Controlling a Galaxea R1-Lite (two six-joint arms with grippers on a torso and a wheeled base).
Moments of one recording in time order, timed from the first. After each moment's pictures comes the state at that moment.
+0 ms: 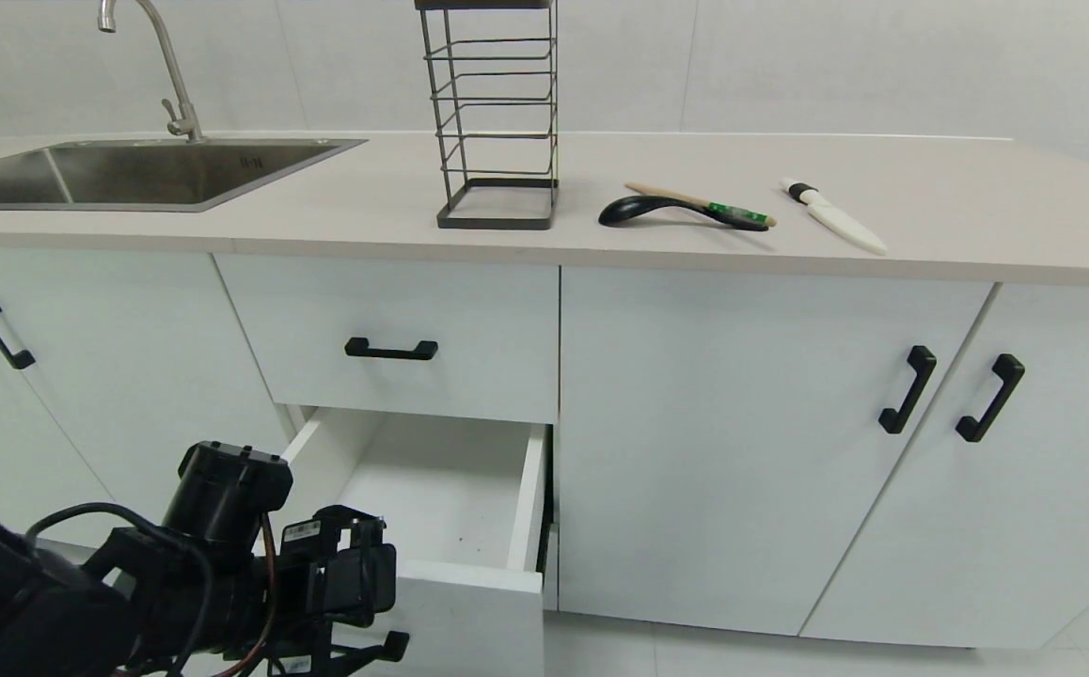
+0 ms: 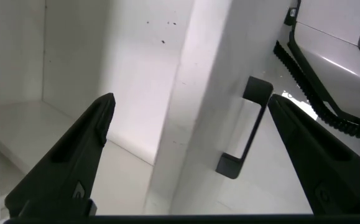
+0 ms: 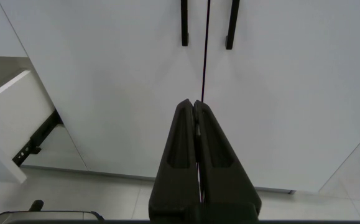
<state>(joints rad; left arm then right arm) -0.36 1.75 -0.36 -0.52 -0.23 1.12 0.00 0.02 0.00 0.00 0.02 0.01</state>
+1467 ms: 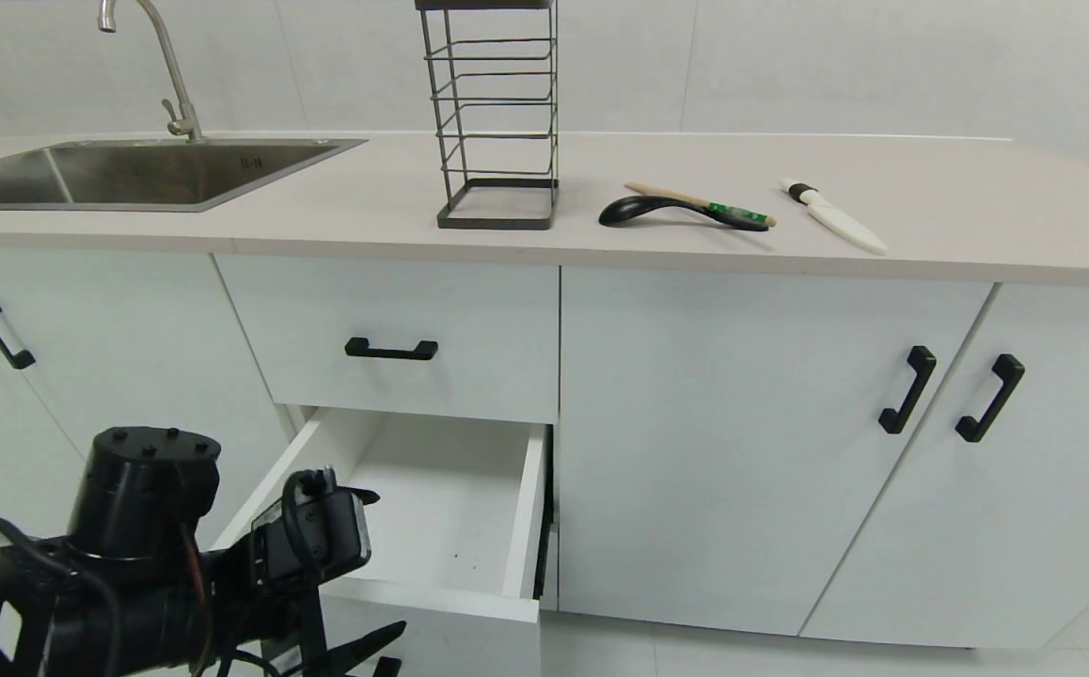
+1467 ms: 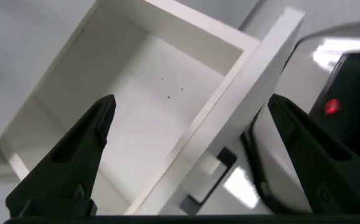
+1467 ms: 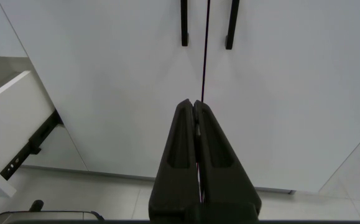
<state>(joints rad) -0.43 1.51 -0.33 -0.52 -0.29 0.75 0.00 0.02 0.00 0.00 0.02 0.01</state>
